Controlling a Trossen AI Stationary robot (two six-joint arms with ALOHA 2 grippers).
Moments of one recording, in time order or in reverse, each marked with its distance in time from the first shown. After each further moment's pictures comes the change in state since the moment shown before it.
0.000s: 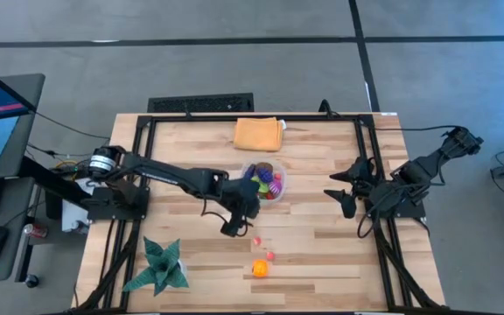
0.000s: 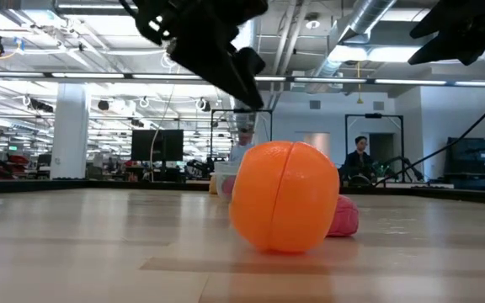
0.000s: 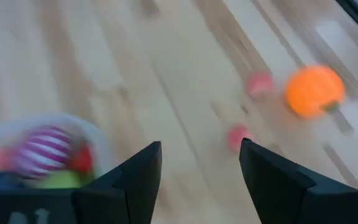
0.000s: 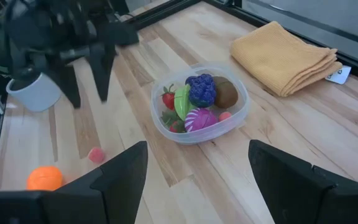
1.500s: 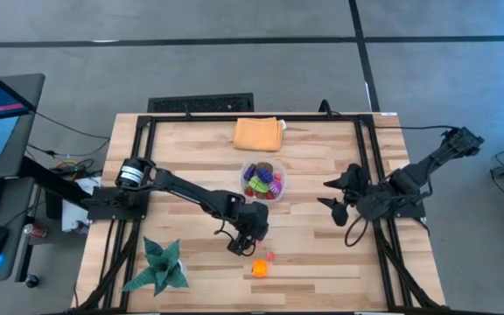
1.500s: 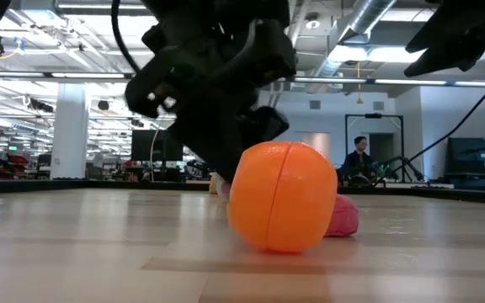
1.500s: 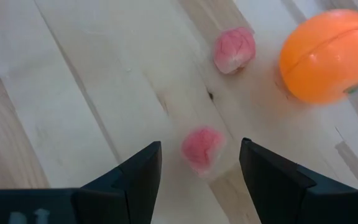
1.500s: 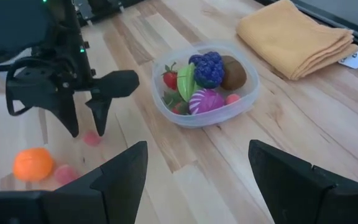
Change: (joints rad) left arm -0.090 0.278 0.049 0.084 0.037 -0.013; right arm 0.002 0.148 0.000 0.048 -0.032 0.033
